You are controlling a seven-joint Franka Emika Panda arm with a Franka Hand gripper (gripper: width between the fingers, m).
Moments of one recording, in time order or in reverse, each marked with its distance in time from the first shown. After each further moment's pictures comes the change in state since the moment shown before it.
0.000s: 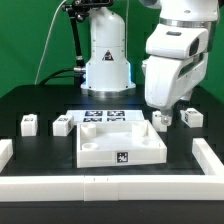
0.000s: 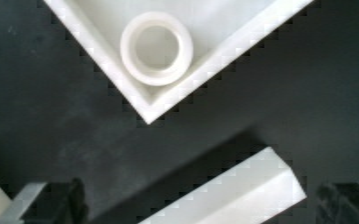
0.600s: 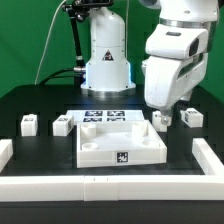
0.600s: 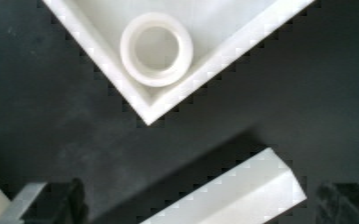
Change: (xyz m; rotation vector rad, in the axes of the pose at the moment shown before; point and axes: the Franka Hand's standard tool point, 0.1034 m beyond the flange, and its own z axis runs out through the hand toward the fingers) arm -0.001 -0.001 0.002 0.001 0.000 0.000
